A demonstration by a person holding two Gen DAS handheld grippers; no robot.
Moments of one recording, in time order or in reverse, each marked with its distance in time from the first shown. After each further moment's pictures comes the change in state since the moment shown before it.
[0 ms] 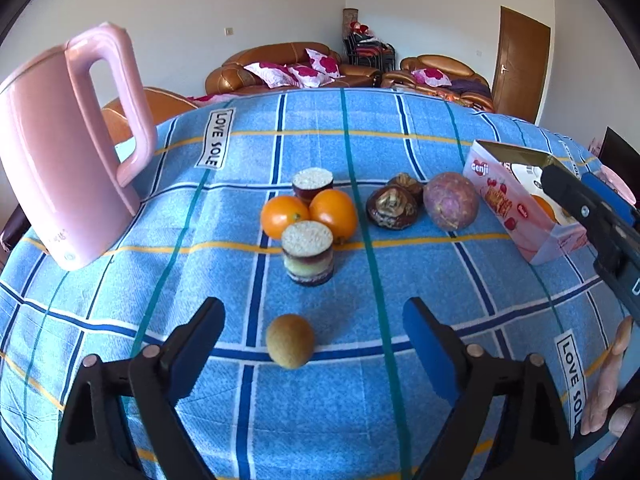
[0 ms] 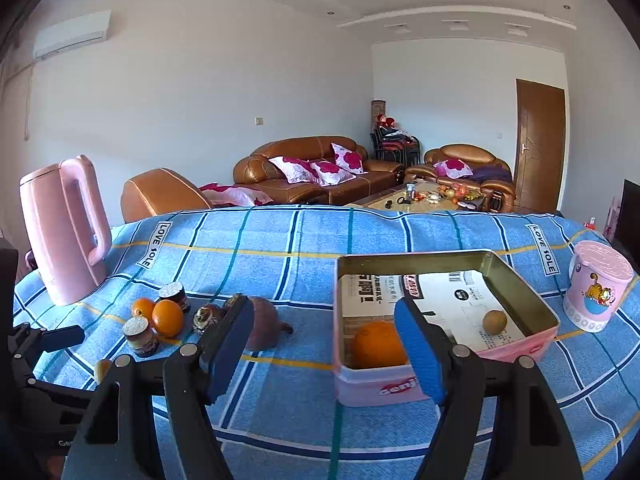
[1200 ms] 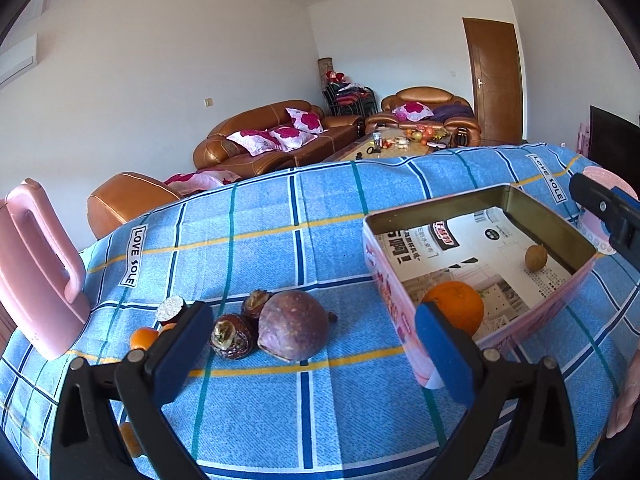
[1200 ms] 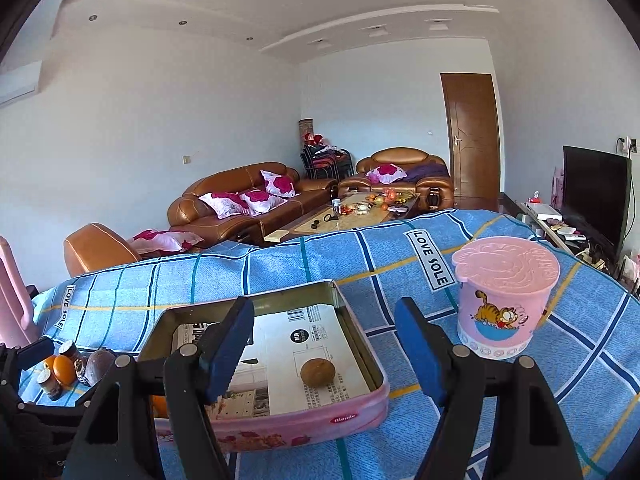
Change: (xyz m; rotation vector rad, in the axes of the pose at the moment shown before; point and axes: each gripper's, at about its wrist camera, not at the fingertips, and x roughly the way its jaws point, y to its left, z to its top) left arm 0.008 -0.150 0.049 0.157 -0.242 0.073; right arm -0.003 -0.163 0.007 0.195 -0.086 -0.214
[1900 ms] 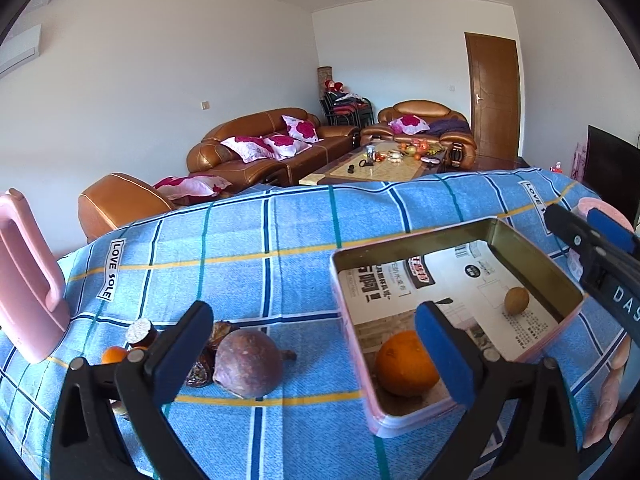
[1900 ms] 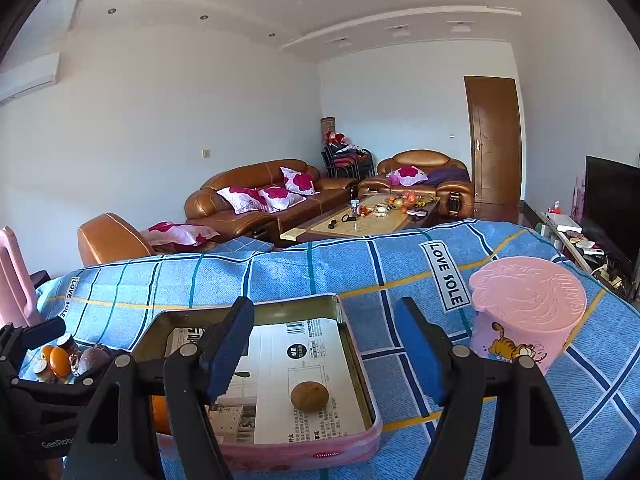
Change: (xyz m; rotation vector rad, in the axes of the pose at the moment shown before) left arm 0.009 -0.022 0.023 -0.038 -0.030 -0.027; right arm 0.028 -0.012 0.013 -0.056 0.000 0.065
